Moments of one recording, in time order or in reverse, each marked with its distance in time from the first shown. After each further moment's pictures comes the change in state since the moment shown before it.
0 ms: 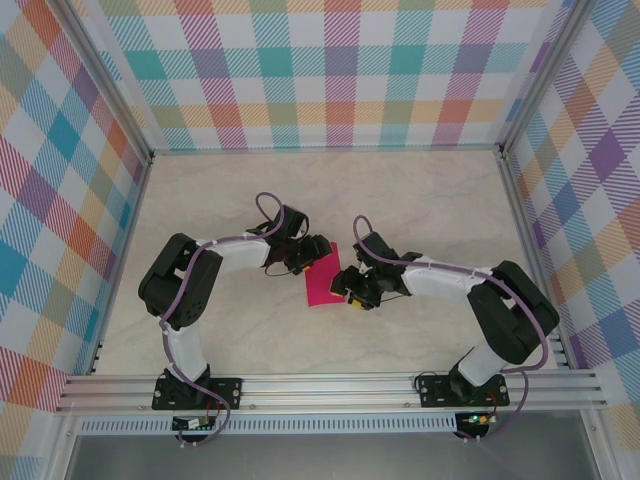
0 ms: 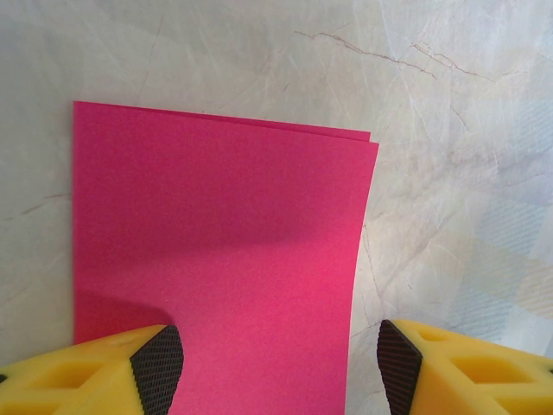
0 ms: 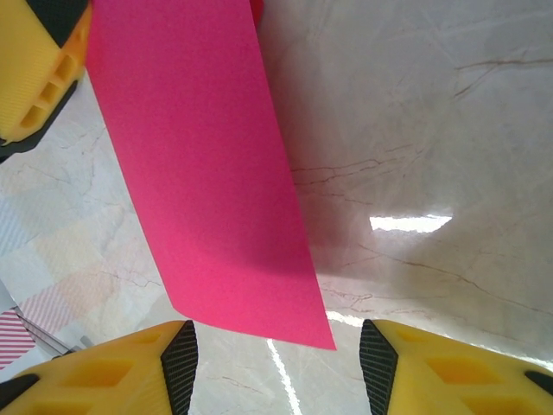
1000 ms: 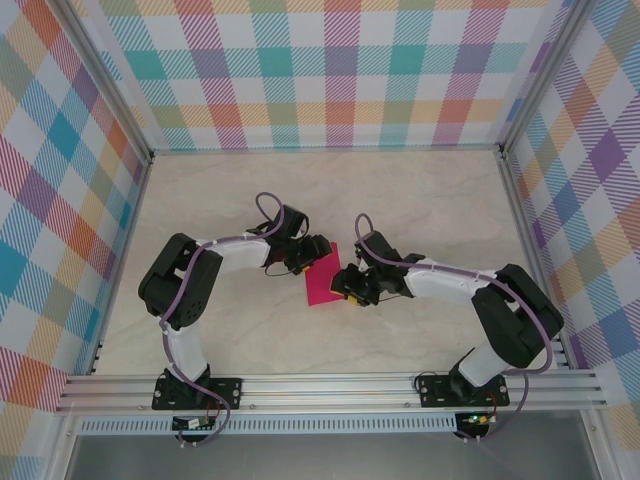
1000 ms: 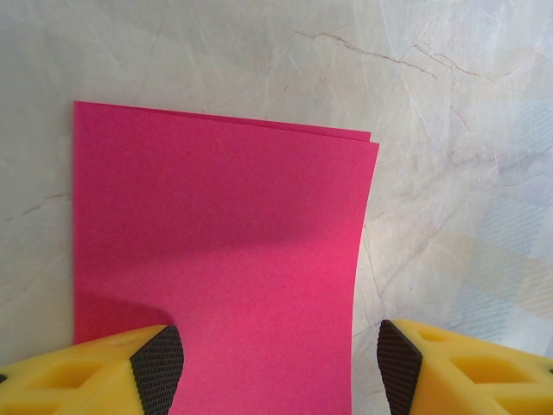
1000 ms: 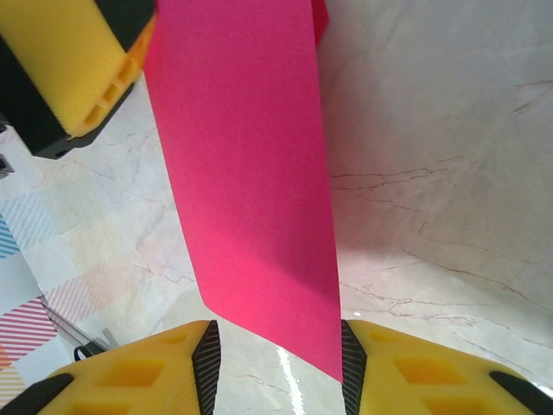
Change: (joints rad) left arm 0.000 0.001 0.000 0.000 0.000 0.000; right arm 0.000 -0.039 -0.019 0.058 -0.010 0.001
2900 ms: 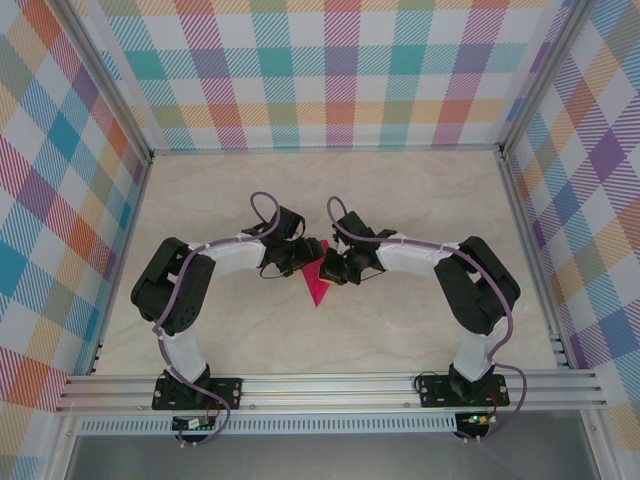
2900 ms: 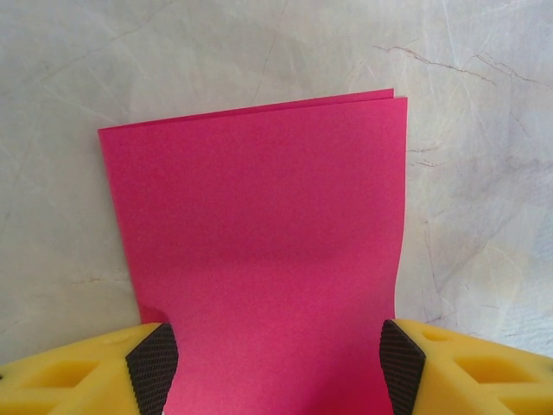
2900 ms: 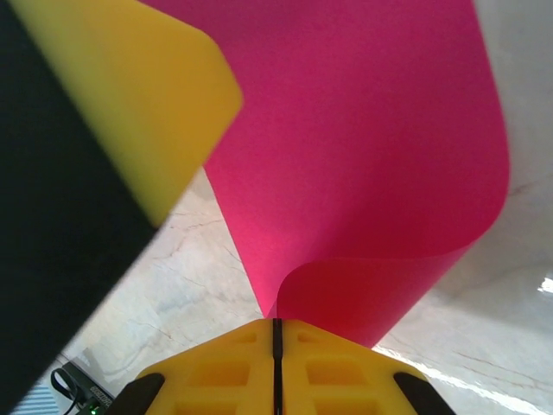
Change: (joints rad) left arm 0.006 -0.056 -0.018 -0.095 -0.091 0.049; right arm 0.000 0.280 0.312 -0.095 -0.015 -0.145
